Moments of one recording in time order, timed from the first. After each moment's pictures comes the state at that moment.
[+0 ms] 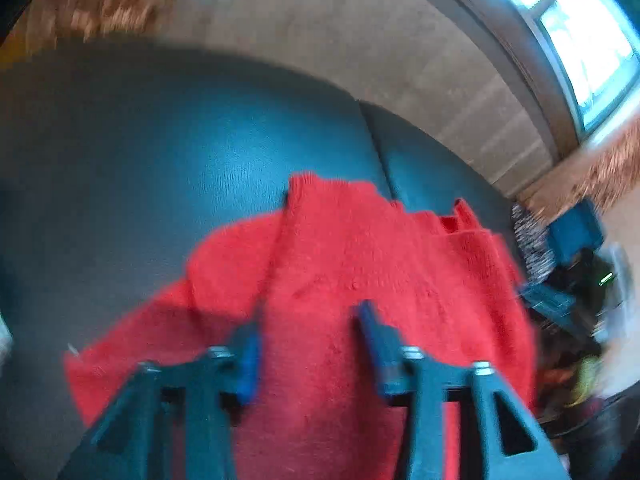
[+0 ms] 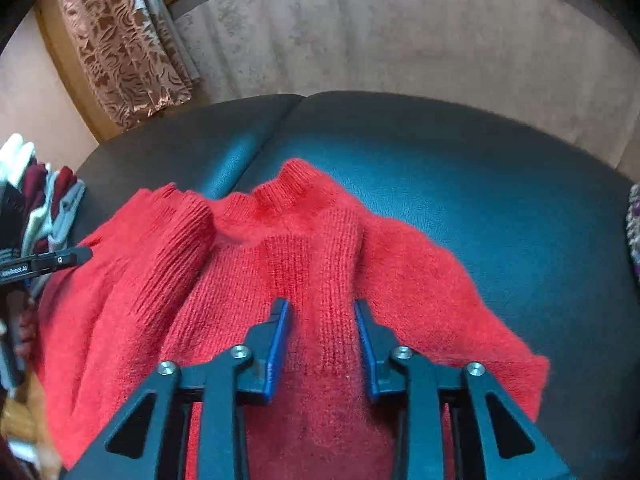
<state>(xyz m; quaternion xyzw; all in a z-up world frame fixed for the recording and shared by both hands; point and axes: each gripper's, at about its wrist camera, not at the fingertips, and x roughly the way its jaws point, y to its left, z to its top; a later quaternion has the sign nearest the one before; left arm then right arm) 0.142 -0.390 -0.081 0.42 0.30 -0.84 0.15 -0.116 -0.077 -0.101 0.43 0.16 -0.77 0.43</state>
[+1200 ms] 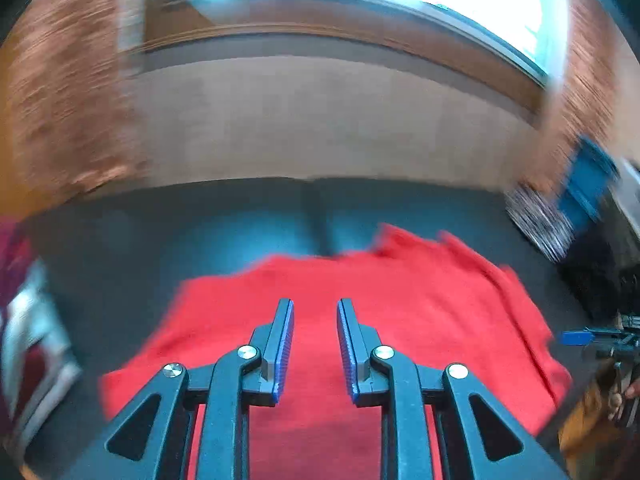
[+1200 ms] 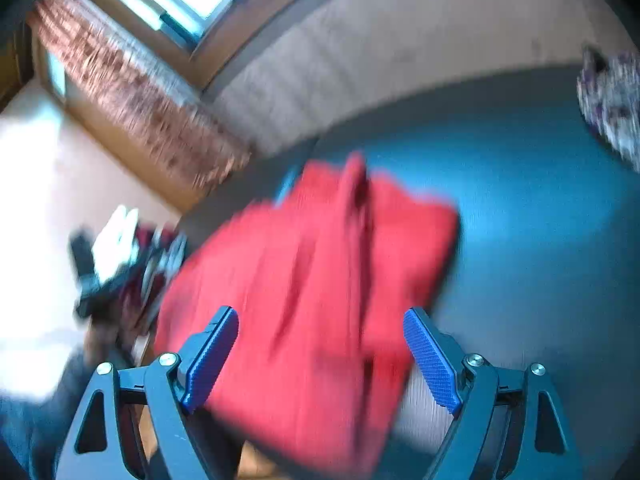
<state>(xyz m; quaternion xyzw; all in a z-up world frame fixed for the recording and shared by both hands) 0.117 -0.236 -0.037 0.35 0.10 -0.92 0.17 -0.094 0.103 -0.102 0.48 -0.05 -0.70 0.53</state>
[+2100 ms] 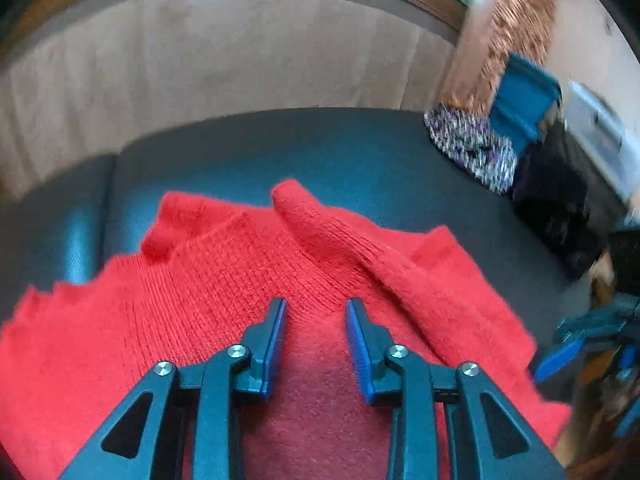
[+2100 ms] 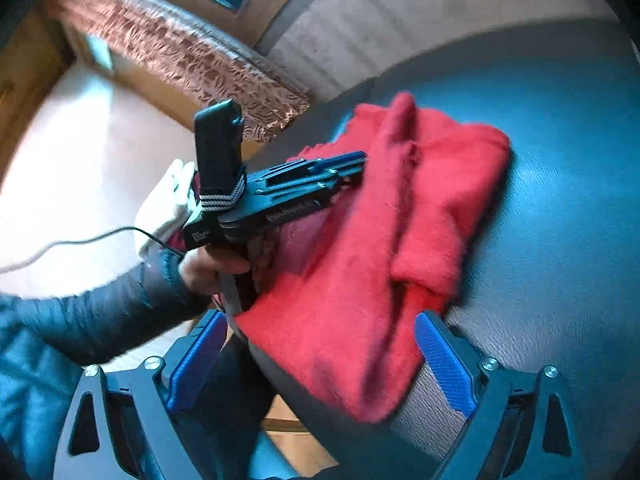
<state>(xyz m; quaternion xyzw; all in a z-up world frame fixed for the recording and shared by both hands) -0.046 -0.182 -0.108 0.42 0.12 -0.90 0.01 -0.113 0.091 -0.130 0.51 -0.07 -0.59 0.63</state>
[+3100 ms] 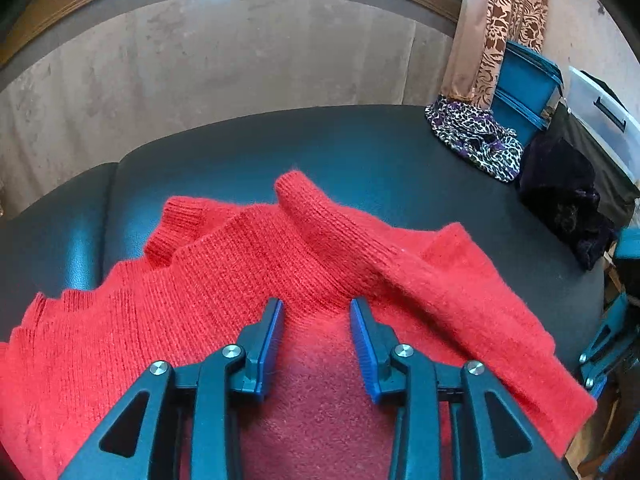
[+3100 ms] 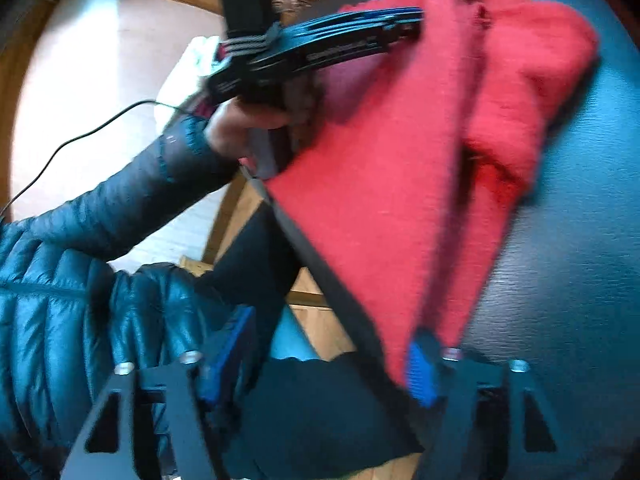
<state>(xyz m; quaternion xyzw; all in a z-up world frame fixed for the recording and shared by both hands) -0.053 -0.163 -0.113 0.42 0.07 -0.91 0.03 -0.079 0.088 -0.139 0.61 0.08 -0.43 0.66</state>
